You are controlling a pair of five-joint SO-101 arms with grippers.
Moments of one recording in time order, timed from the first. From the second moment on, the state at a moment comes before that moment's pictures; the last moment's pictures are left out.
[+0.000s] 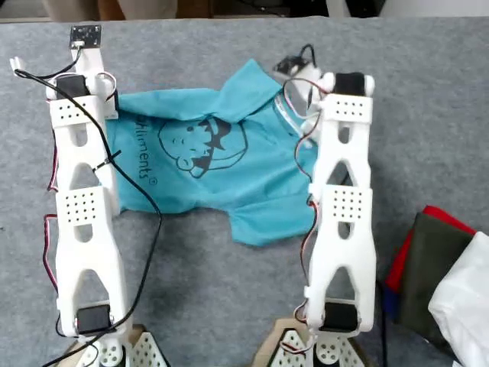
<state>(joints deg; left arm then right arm) -14.1 72.5 -89.1 85.1 -15.4 1.6 71.6 -91.0 101.3 43.0</state>
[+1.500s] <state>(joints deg) -9.8 72.6 -93.0 92.7 -15.3 -9.3 73.5 -87.9 62.7 34.2</state>
